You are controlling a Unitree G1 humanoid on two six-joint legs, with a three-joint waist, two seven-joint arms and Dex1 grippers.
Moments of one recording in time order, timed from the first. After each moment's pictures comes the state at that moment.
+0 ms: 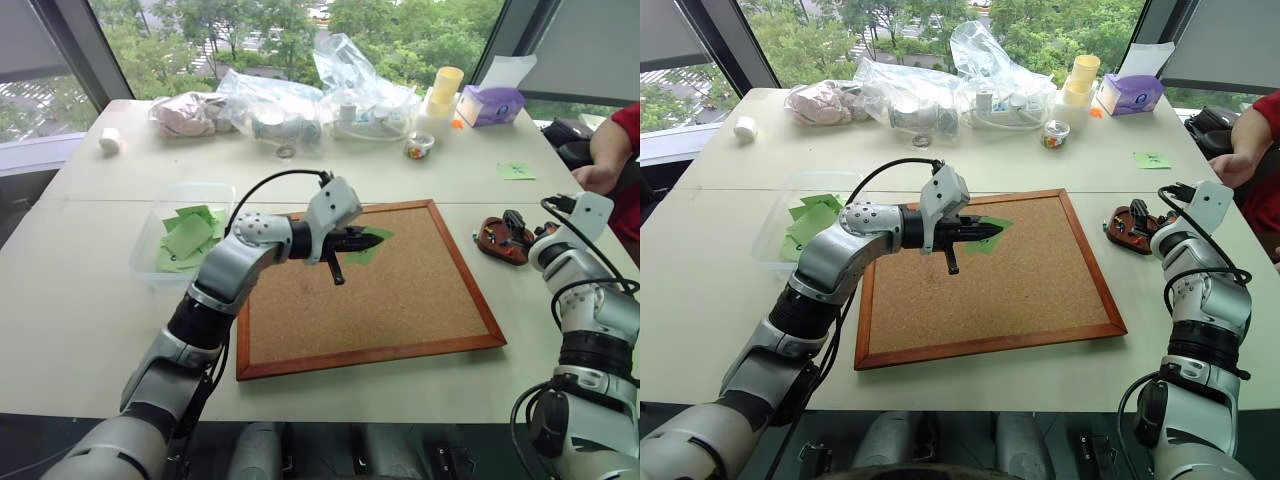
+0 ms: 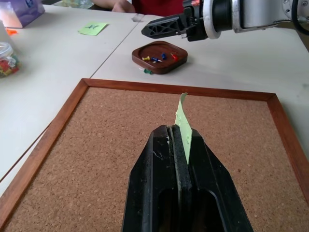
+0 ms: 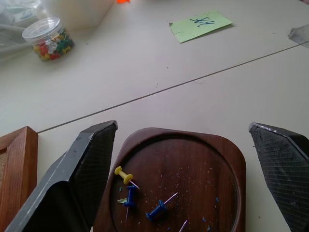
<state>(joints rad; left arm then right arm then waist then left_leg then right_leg) -0.74 0.27 -0.28 -0.05 -0.26 0.64 -0.83 -0.50 -0.53 -0.48 0.31 0.41 0.56 0.17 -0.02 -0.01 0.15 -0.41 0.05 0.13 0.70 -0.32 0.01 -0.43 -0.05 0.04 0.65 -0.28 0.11</state>
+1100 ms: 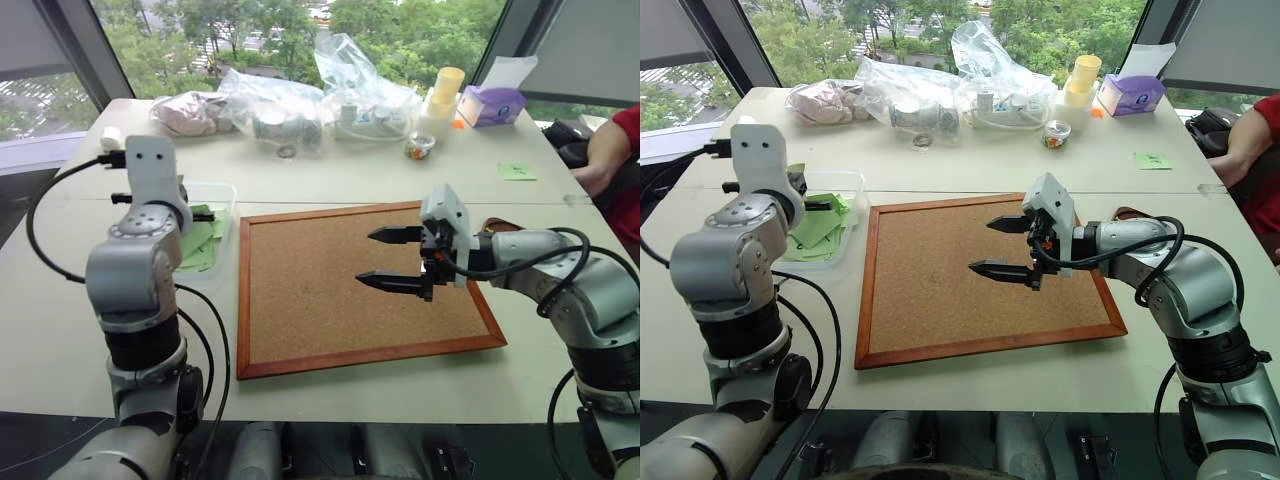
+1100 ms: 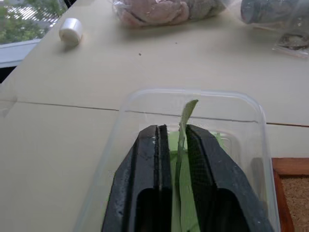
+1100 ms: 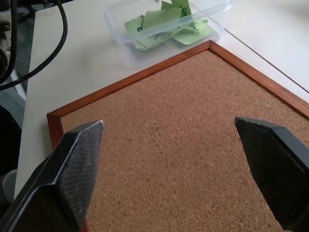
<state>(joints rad) -0.65 0.25 0.27 -0.46 0.02 1.41 0.07 -0.51 -0.77 0.06 -0.35 0.67 0.82 0.93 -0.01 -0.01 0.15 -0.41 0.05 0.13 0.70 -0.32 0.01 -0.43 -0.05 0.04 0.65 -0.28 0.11</state>
